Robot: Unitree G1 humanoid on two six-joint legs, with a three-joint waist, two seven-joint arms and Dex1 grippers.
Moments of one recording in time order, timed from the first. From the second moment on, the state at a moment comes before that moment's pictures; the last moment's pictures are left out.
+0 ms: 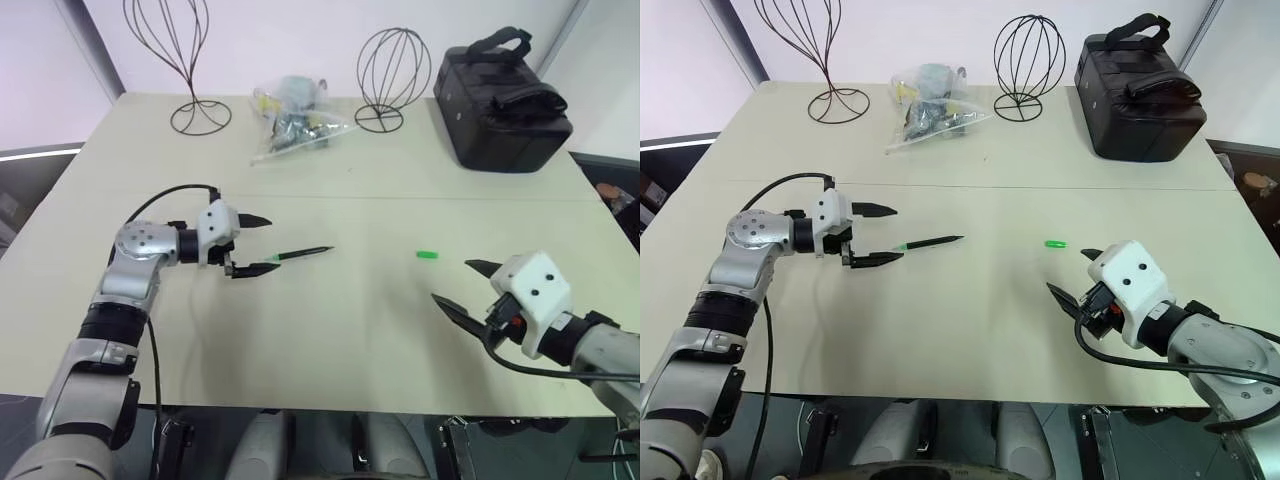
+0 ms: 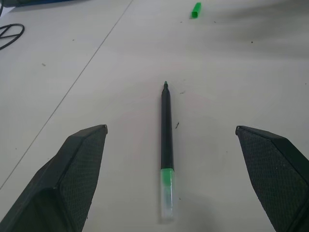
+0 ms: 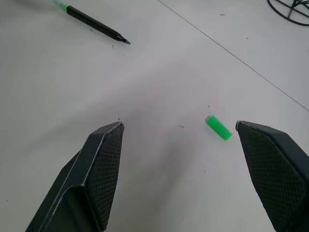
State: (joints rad) left arm -0.63 0.61 -0.09 0.46 -0.20 -0.13 -1.27; right arm 0.22 -0.79 -0.40 -0.92 0.48 0.83 0.54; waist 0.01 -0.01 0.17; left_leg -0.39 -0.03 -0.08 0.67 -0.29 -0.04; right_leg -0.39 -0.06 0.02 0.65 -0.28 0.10
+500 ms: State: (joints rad) left arm -0.63 0.65 -0.09 0.51 -0.20 -0.15 -1.30; right arm 0.21 -0.79 -0.37 -0.92 0.47 0.83 0.54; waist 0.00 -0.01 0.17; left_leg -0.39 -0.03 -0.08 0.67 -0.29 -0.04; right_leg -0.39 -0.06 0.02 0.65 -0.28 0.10
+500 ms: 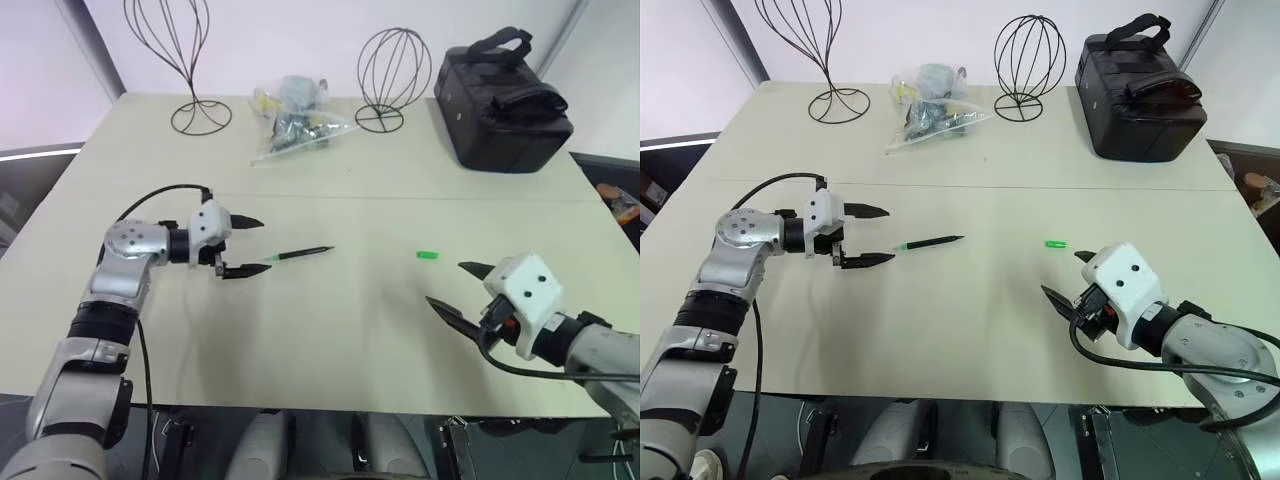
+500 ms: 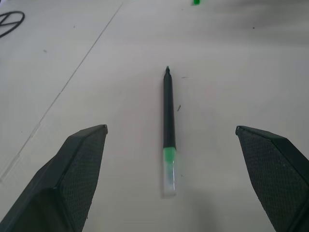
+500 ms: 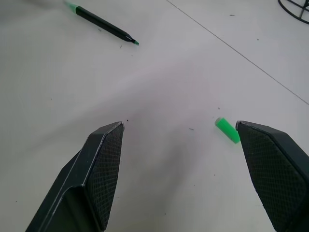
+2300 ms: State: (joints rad) left arm -0.98 0.40 -0.18 1.21 0.09 -0.40 -1.28; right arm 0.25 -0.72 -0.31 -1.00 0.45 0.87 0.39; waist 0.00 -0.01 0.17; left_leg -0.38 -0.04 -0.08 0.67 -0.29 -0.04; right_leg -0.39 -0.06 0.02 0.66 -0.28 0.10
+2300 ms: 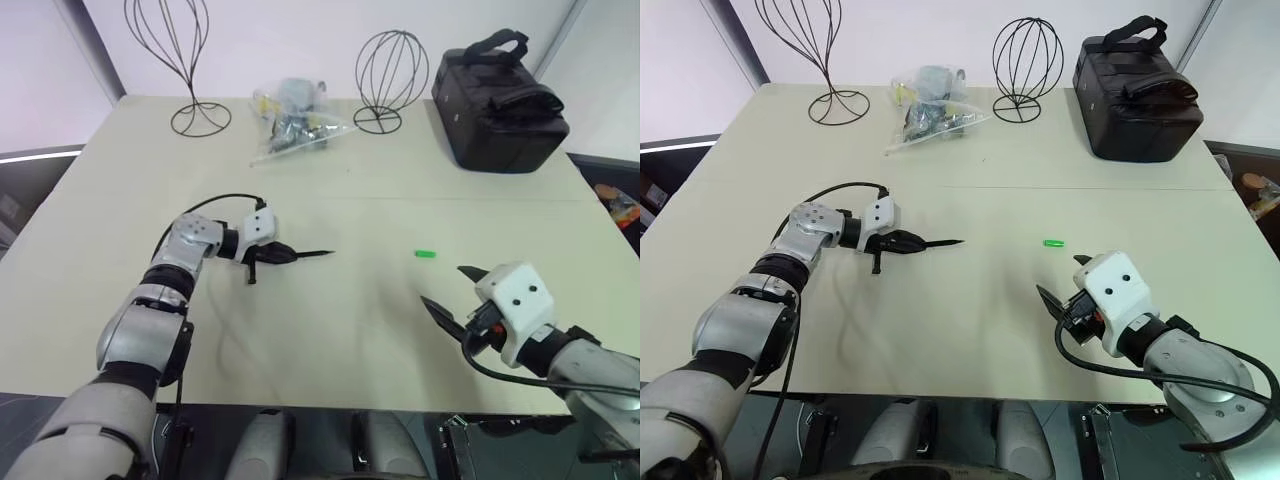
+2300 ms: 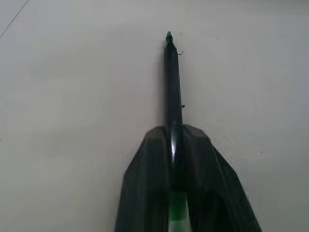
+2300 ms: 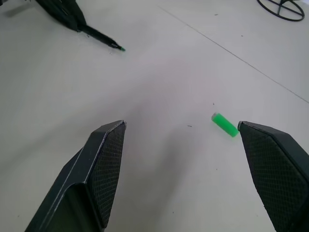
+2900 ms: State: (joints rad) left arm -0.97 0.41 -0.12 1.12 0.04 -0.53 -1.30; right arm 0.25 -0.79 -0.40 -0.92 0.44 0.83 0.51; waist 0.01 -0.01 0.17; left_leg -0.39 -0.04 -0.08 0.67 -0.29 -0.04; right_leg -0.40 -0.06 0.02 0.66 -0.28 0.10
